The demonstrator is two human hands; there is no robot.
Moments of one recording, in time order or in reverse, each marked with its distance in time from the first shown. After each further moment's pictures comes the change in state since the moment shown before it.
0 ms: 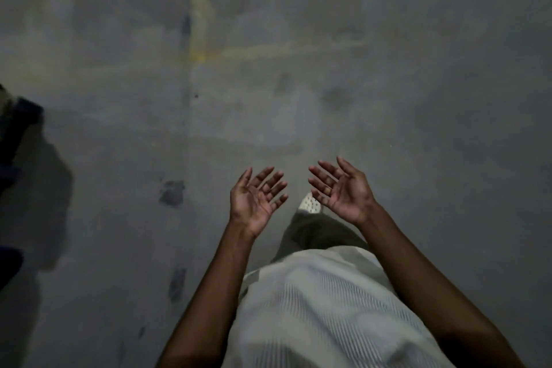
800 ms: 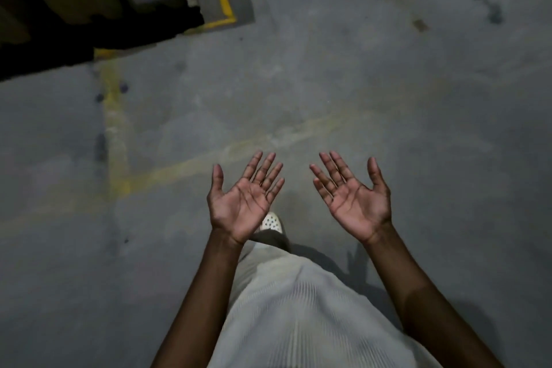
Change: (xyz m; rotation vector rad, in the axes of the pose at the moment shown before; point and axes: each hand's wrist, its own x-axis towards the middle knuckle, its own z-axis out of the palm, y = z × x) left_hand 0.424 0.315 0.467 -0.222 -0.698 -0.201; right_hand 0.254 -0.567 0.112 0.446 -0.119 -0.314
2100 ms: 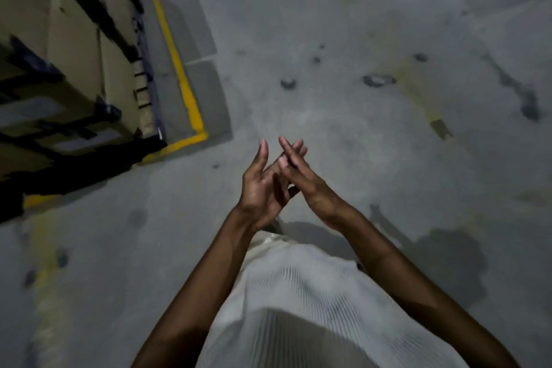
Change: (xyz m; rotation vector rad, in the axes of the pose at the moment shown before) left_hand 1.010 0.455 0.297 0.613 0.038 -0.128; right_hand 0.811 -0.594 0.496 -1.221 -0.139 -0.164
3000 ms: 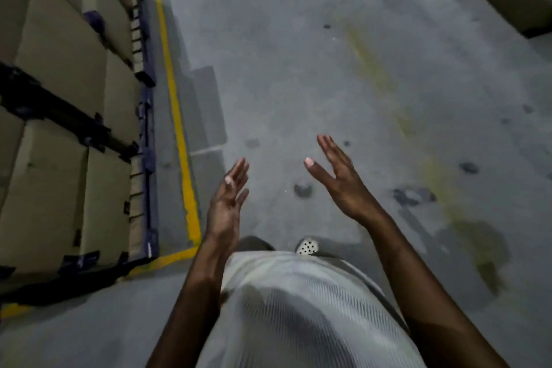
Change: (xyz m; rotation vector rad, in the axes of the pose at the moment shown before) left_hand 0.543 0.428 -0.101 0.265 0.541 0.359; right_hand 0.616 -0.276 -0.367 -0.334 0.163 -0.120
